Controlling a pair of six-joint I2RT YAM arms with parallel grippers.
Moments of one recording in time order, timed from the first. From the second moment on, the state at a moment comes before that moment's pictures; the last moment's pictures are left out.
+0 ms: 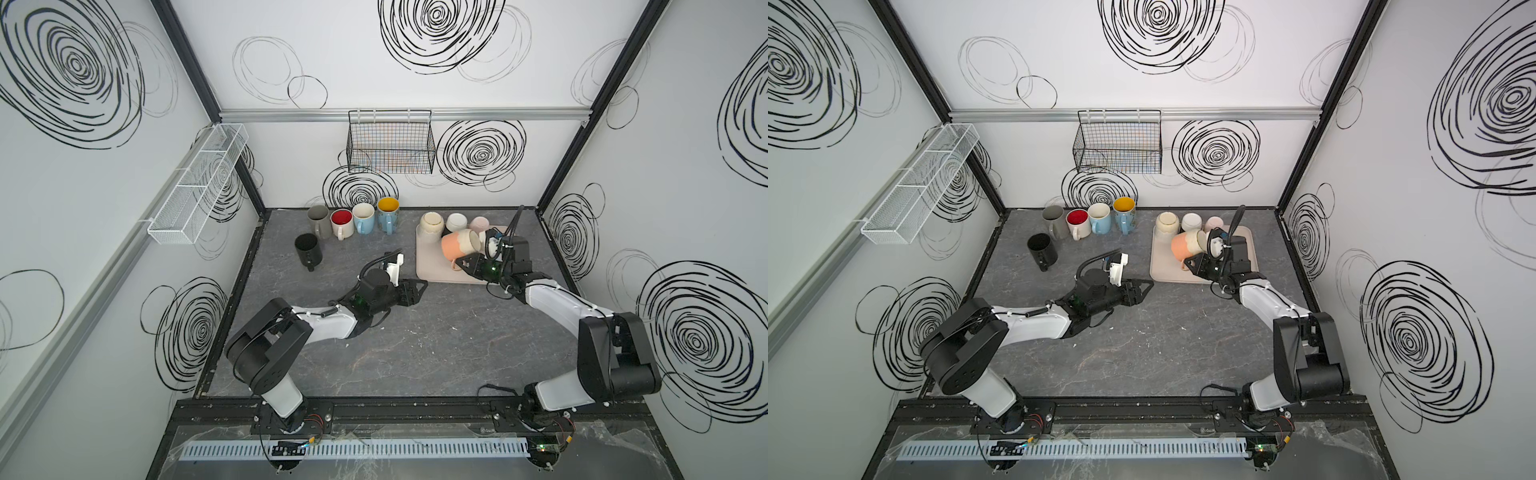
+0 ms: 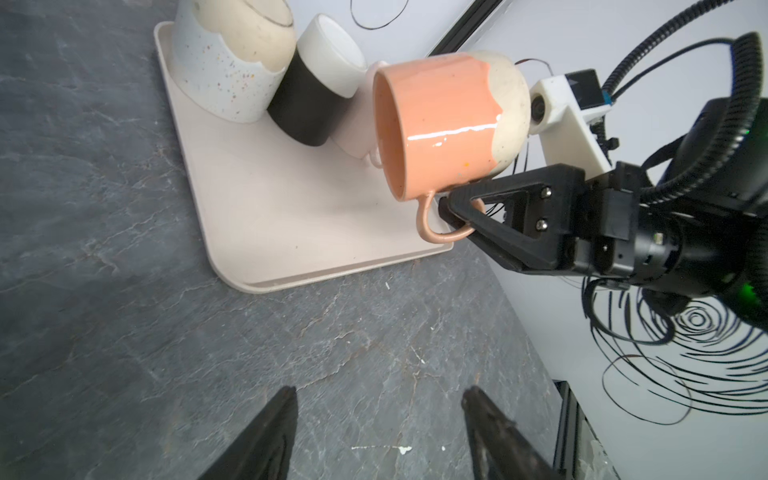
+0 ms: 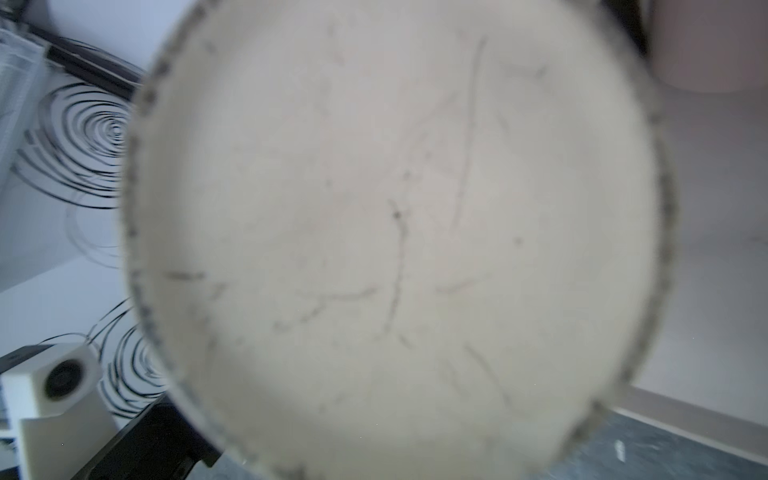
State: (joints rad) left arm -0.68 1.64 0.72 0.61 0.24 -0.72; right arm 0.20 1.47 0.83 0.07 -0.57 0.55
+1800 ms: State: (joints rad) left arm -0.51 1.52 0.70 0.96 0.55 -0.98; right arm 0.45 1.49 0.91 0.51 -0.86 0.76
